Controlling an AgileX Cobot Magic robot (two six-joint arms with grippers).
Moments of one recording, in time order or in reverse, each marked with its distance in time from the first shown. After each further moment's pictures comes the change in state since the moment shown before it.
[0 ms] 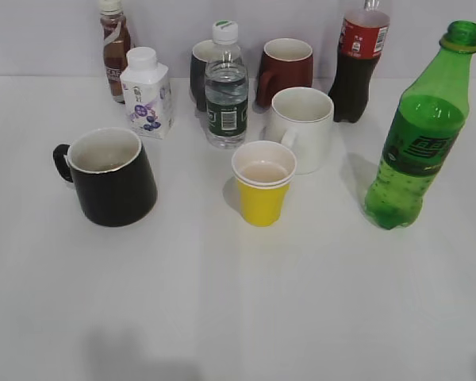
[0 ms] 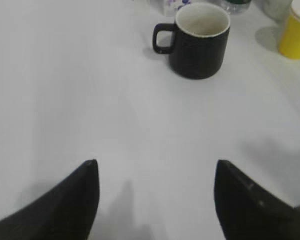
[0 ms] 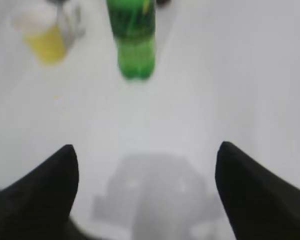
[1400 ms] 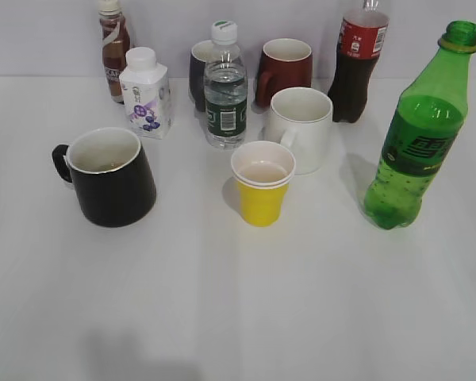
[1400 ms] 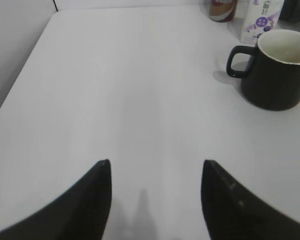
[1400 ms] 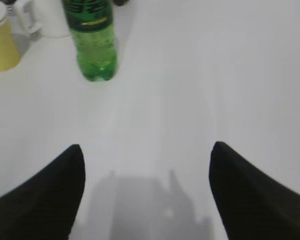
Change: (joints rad) left arm 0.196 -0.120 0.127 0.090 -0.127 -0.037; right arm -0.191 -0.163 0.151 -0.007 -0.089 -0.032
